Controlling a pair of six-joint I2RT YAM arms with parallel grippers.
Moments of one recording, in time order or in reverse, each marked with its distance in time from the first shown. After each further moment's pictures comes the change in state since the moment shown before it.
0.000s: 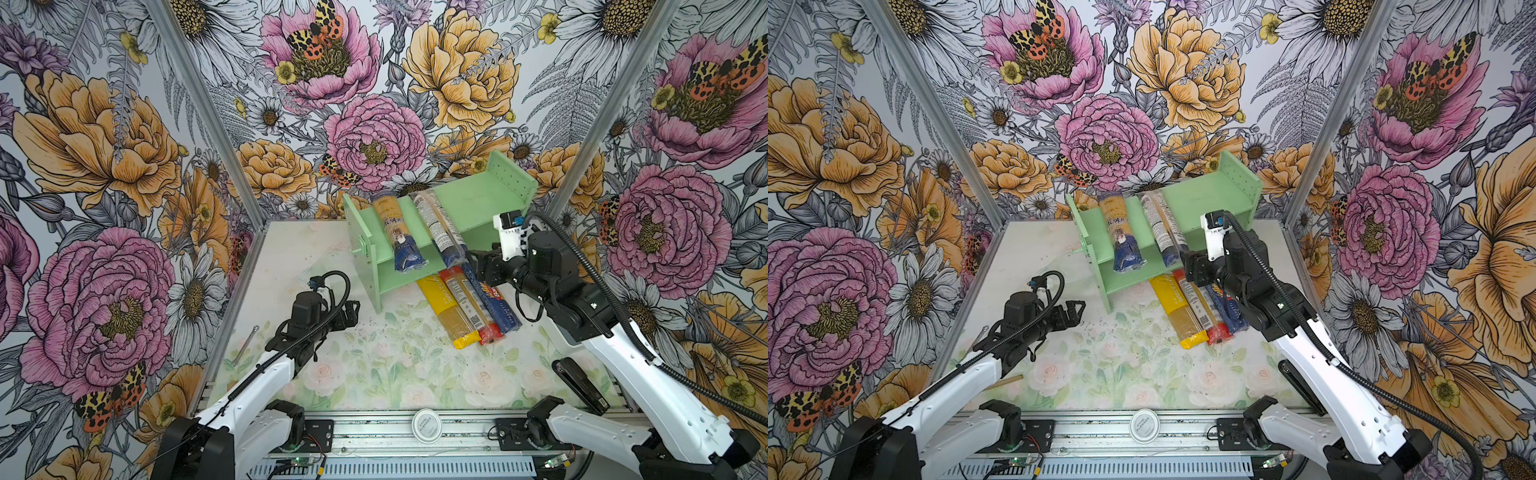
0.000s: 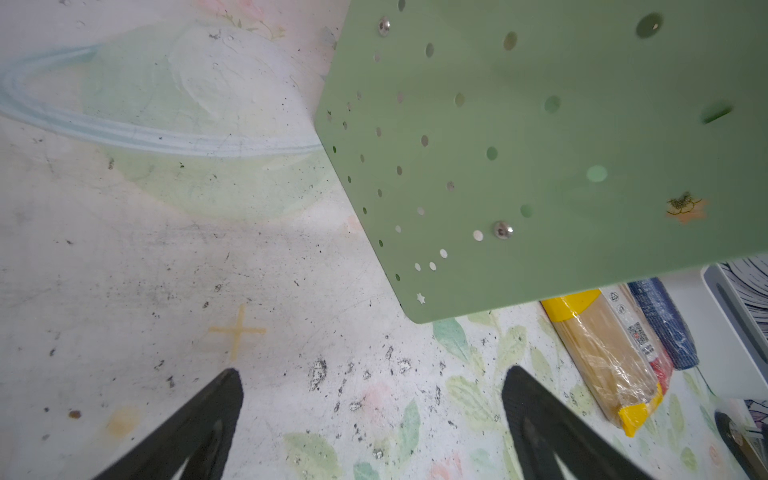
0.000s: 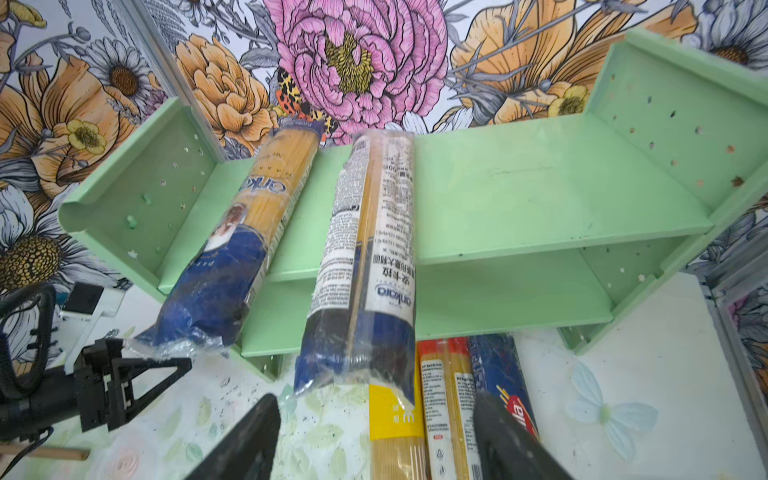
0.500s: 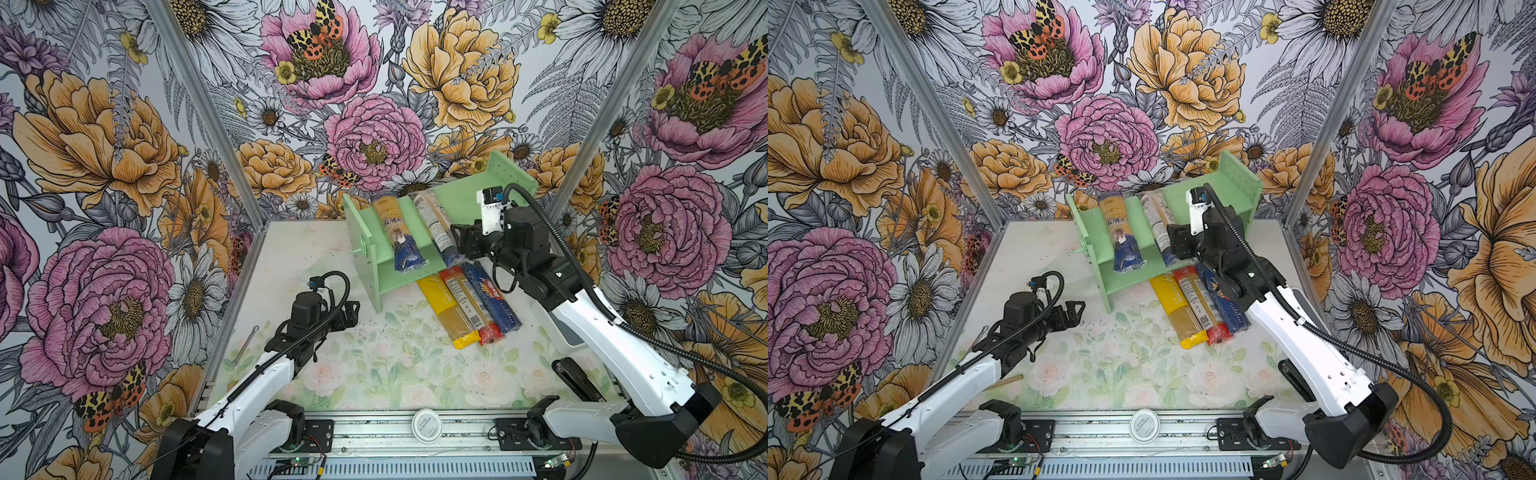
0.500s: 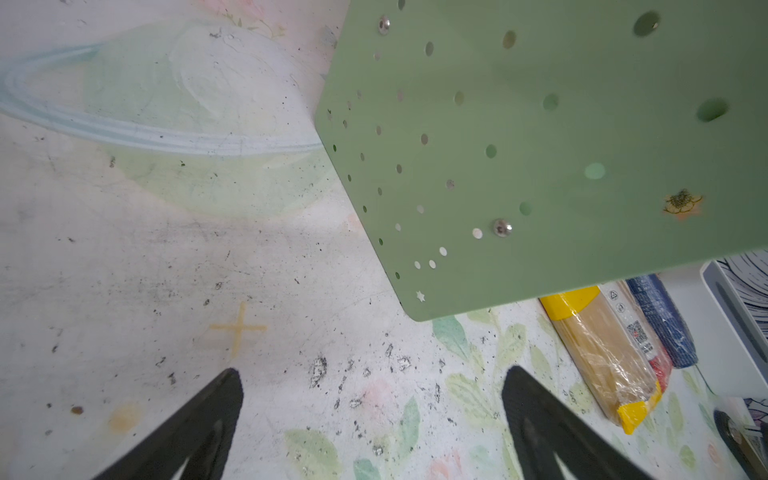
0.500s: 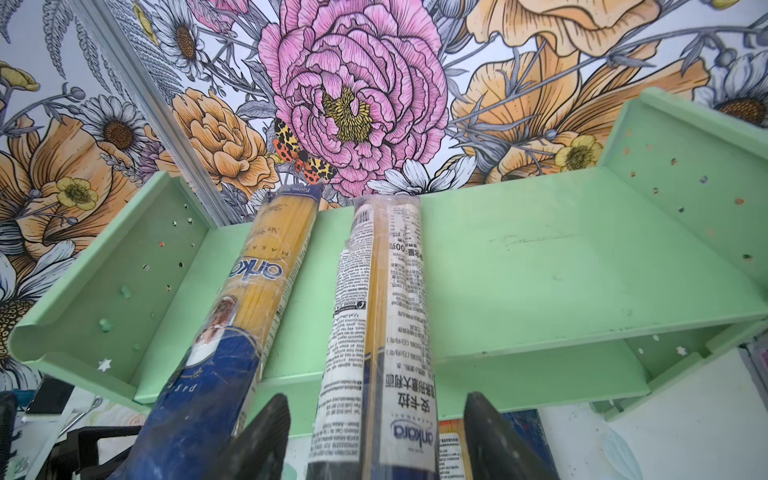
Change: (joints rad) left arm -0.001 -0.010 0.000 -0.008 0.000 0.000; right arm 0.002 0.196 0.138 0.186 0.057 0.014
